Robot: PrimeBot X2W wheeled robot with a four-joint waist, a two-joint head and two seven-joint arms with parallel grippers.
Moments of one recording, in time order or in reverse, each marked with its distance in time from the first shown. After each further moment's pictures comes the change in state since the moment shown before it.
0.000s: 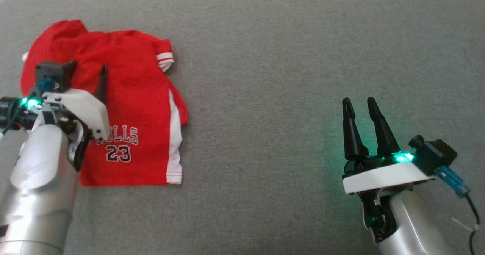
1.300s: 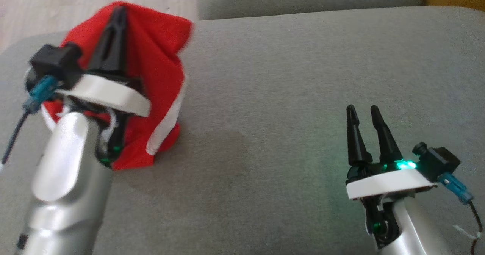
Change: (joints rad) left arm 0.088 -0.043 -0.081 -0.470 -0.244 0.047 -0.121; right arm 0.028 0.000 -0.010 0.008 0.031 0.000 0.000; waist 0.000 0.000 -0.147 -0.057
